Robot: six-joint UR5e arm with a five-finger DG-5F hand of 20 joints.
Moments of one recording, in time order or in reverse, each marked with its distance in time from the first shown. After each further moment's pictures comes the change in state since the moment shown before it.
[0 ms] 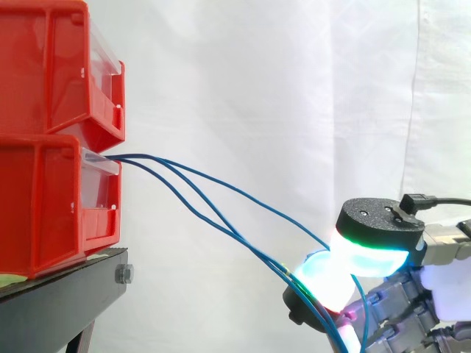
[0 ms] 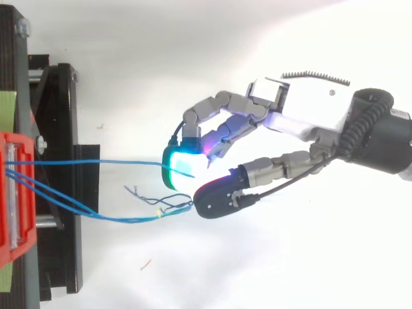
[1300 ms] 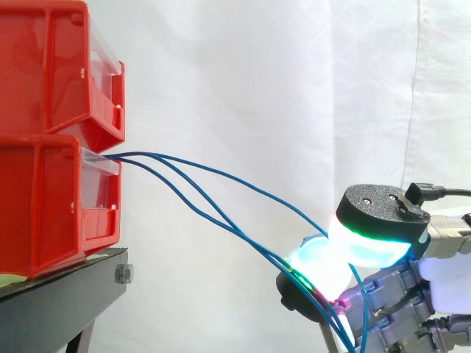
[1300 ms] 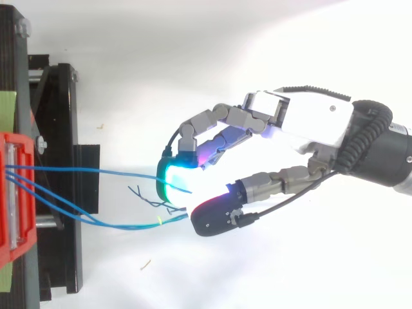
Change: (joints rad) arm 0.019 0.000 -0.018 0.088 0.021 -0.084
